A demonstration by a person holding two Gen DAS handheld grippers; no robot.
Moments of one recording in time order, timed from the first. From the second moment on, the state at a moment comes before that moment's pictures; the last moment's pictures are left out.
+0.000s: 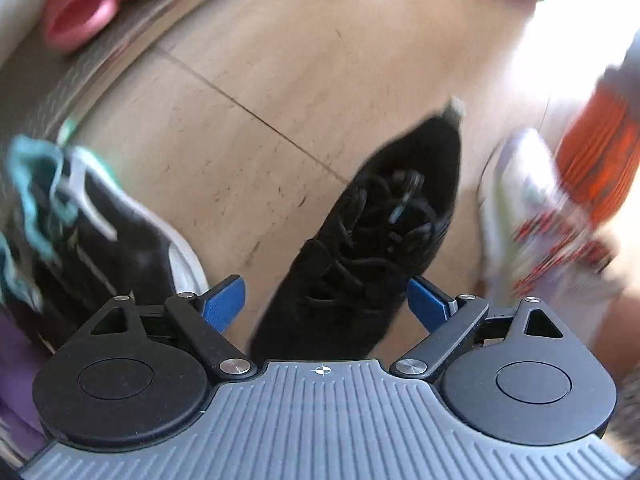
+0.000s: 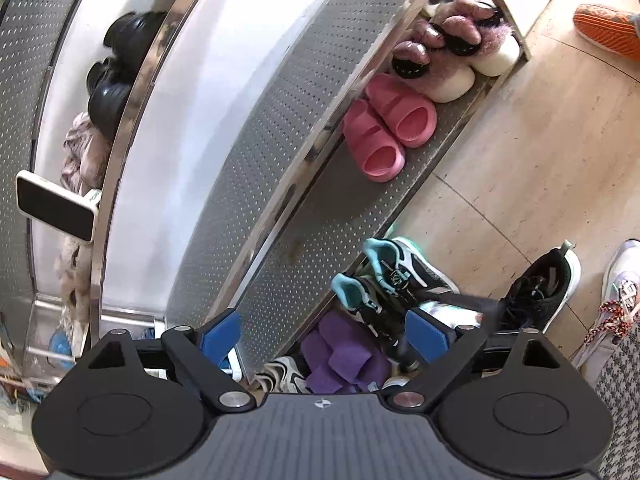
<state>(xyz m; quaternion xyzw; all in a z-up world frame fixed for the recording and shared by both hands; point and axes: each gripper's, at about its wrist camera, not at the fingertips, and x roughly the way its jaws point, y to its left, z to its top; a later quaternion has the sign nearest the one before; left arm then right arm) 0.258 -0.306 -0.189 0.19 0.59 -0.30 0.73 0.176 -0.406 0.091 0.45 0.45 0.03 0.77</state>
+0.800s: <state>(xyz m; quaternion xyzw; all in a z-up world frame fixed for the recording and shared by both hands) 0.186 -0.244 -0.198 0.10 0.72 -0.11 0.68 0.193 -0.371 0.067 0.39 0.51 0.04 0.77</state>
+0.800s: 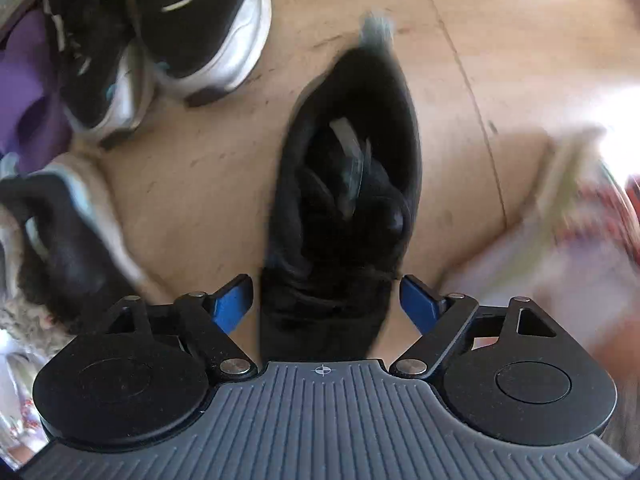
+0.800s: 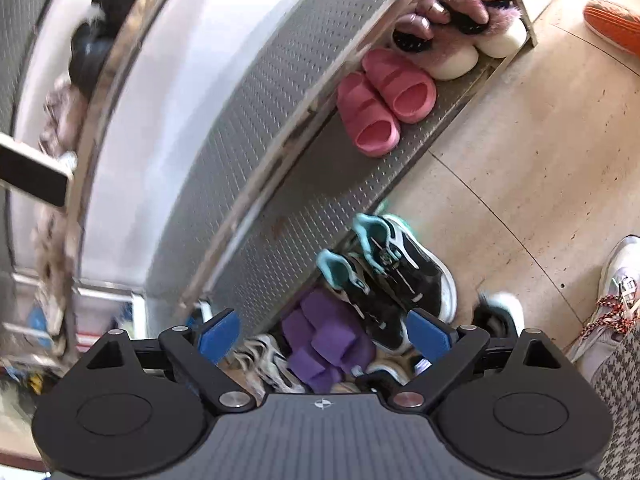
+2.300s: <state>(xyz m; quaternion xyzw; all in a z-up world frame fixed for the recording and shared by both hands) 0.092 0.004 -0.151 0.03 0.73 -0.02 0.68 0.167 -0.161 -0.233 -0.10 0.71 0.08 0.69</state>
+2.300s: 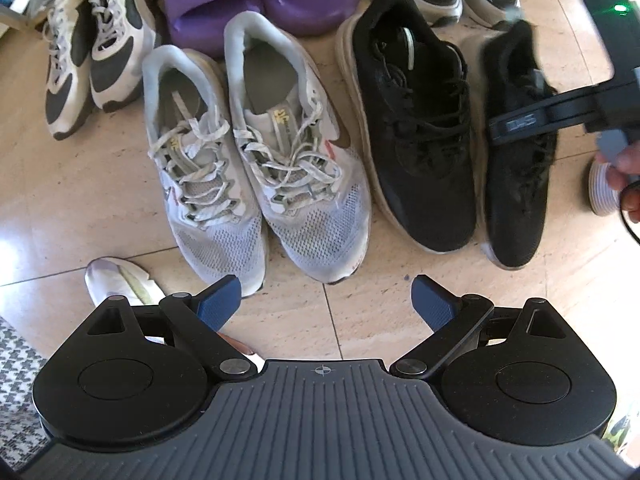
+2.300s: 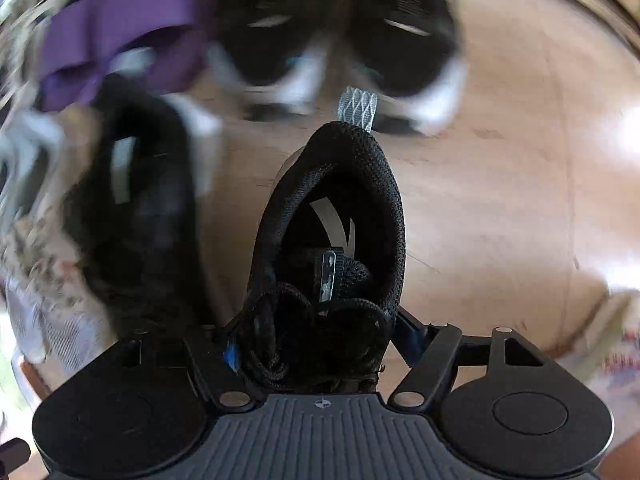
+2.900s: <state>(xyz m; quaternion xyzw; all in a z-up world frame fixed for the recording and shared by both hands) 0.092 0.016 -0.151 0.02 0.73 -0.01 0.68 0.190 -0.141 -0.228 -0.10 0.71 0.04 0.70</state>
